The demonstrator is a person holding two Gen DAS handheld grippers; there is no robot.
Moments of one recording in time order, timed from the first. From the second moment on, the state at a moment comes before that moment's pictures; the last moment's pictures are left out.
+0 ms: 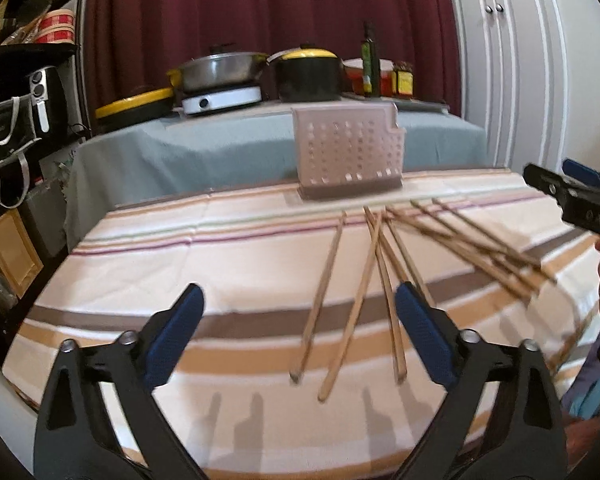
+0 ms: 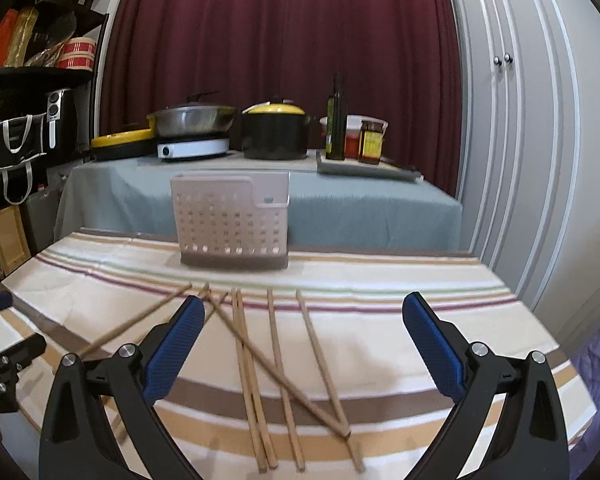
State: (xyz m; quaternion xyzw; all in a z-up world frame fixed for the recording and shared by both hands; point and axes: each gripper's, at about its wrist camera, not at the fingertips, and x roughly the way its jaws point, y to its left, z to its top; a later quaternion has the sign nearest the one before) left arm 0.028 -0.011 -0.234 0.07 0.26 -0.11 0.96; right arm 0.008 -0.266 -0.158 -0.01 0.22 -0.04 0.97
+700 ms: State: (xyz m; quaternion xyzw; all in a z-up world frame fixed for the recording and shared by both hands) left arm 0.022 -0.018 -0.292 0.10 0.30 -0.15 0.94; right arm 0.012 -0.256 -0.174 0.00 0.23 -0.02 0.97
